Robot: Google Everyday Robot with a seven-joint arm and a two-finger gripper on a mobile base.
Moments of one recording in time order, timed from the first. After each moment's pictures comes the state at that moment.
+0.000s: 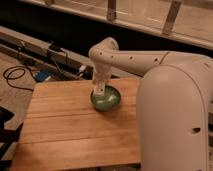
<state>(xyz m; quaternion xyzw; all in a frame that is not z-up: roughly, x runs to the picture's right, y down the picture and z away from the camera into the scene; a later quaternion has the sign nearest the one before) -0.016 -0.037 0.816 -0.18 0.14 0.71 0.67</state>
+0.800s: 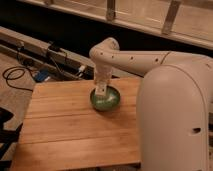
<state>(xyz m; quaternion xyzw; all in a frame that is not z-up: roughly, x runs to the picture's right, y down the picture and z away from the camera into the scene) -0.015 -0.037 0.816 -0.18 0.14 0.71 0.67</state>
